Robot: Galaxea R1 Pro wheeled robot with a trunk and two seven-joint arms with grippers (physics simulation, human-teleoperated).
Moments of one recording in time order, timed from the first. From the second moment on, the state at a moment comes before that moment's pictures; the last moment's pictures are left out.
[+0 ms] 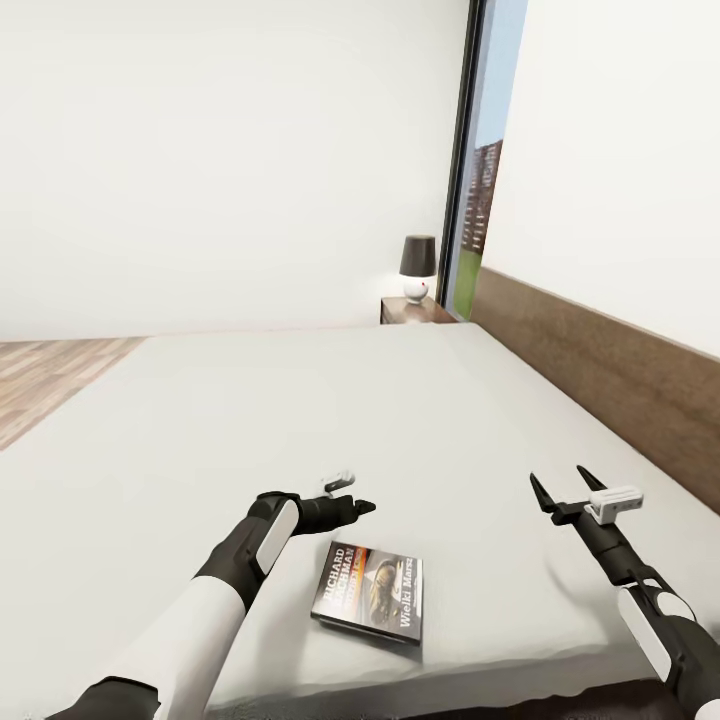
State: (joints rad) left arm -0.76 -0.17 -0.10 -0.67 0.38 0.69 -0.22; right arm -0.46 -0.33 -0.12 -0.77 -0.34 -0.60 0.51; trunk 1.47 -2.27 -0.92
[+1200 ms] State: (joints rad) left arm -0.76 -0.17 -0.10 -0.68 0.38 0.68 -0.23; right arm -0.46 -0.33 -0.12 -0.77 -0.34 -0.60 0.51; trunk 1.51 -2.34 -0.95
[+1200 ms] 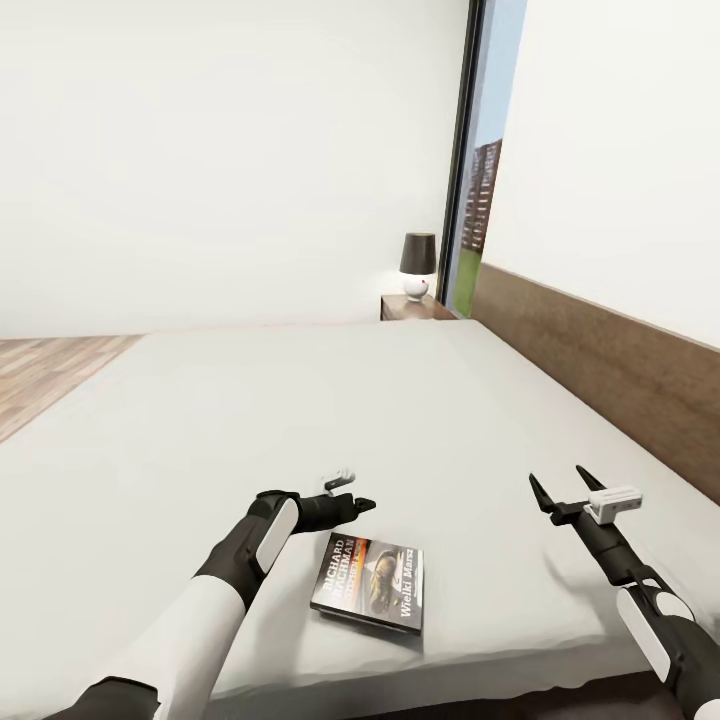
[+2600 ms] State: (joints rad) left arm -0.76 -0.17 -0.10 -0.67 0.39 0.68 -0.23; right arm -0.46 -0.33 -0.12 -0.77 -0.34 -0.60 0.51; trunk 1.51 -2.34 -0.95
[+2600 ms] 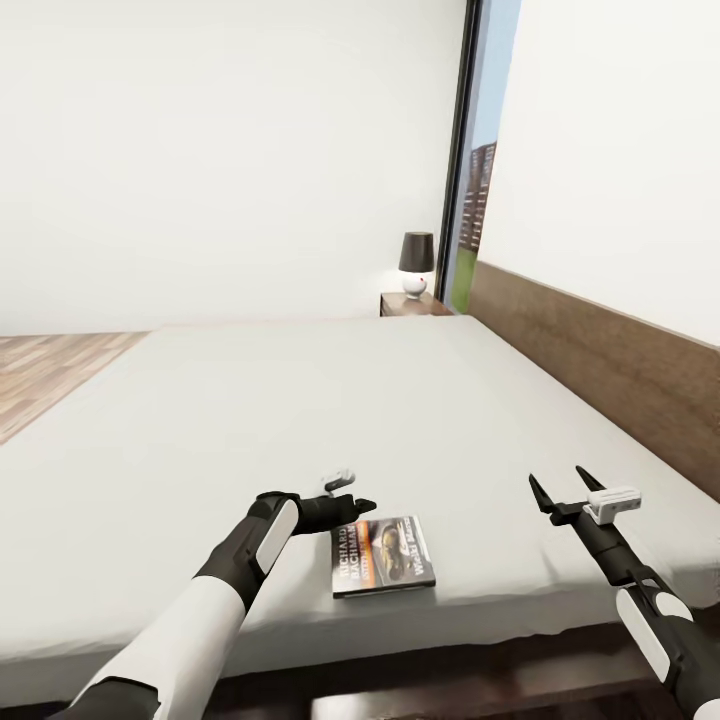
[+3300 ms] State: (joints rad) left arm -0.76 -0.17 -0.10 -0.67 0.39 0.68 -0.23; right arm -0.46 -0.33 -0.12 -0.77 -0.34 -0.60 0.51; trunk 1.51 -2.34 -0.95
